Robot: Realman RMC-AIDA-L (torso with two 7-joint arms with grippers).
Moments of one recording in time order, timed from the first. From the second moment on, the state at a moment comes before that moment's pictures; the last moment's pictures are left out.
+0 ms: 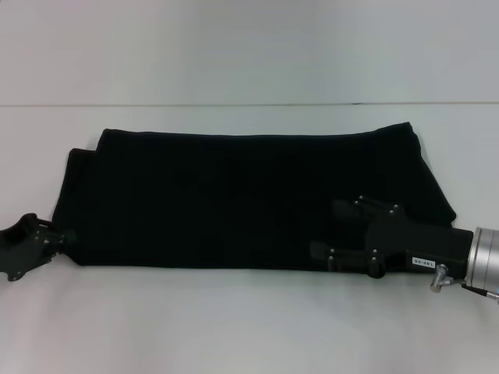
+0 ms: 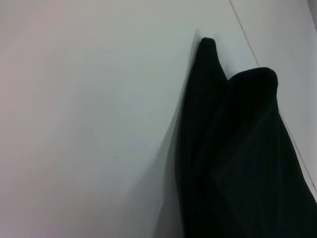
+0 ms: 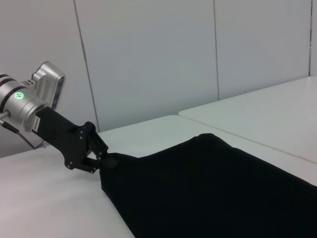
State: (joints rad) left arm -0.51 -1.90 0.38 0.43 2.31 1.28 -2.53; right arm 0.59 2.09 -0.63 -0.37 -1.95 -1.37 1.02
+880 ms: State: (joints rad) left arm -0.49 -1.83 0.31 0.53 2.31 1.25 -2.52; right arm 0.55 2.08 -0.57 -0.38 -1.95 -1.38 1.02
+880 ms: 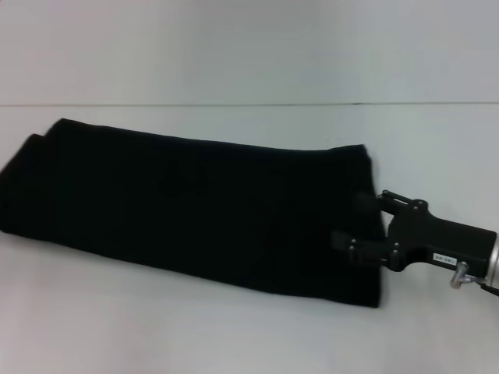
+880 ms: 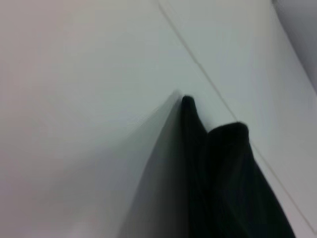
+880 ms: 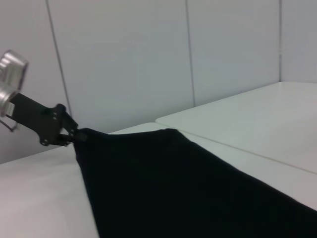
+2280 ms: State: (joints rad) left arm -0.91 -2.12 0.53 0.48 2.12 1.48 -2.43; right arm 0.44 2.08 -0.52 -0.38 -1.95 -1.37 1.06
